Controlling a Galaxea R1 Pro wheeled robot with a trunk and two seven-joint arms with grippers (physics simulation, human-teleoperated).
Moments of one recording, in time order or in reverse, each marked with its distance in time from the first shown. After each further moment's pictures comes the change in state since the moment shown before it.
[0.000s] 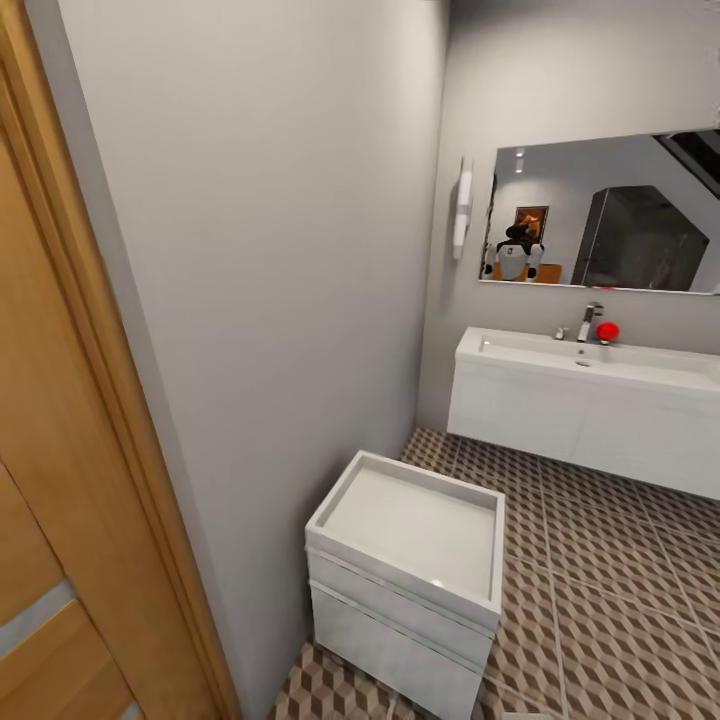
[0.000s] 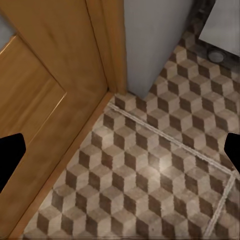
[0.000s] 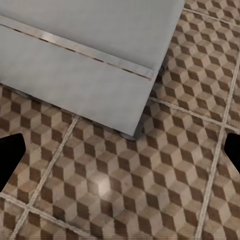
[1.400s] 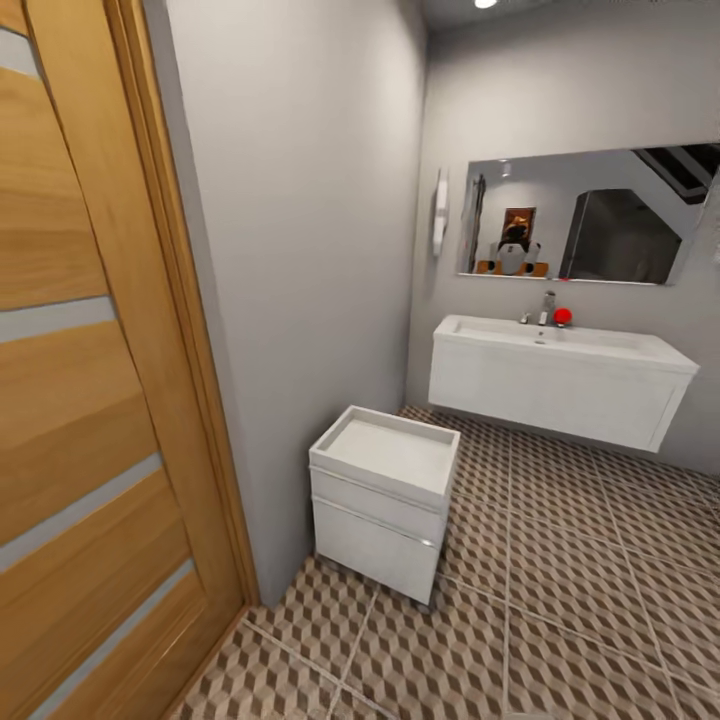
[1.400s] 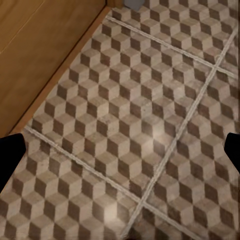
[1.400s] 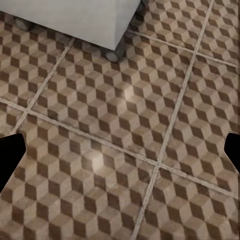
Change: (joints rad) left arm 0.000 -0.008 0.000 0.024 -0.003 0.000 0.000; right arm 0.000 0.000 -0.001 0.000 0.000 0.000 -0.002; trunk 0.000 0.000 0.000
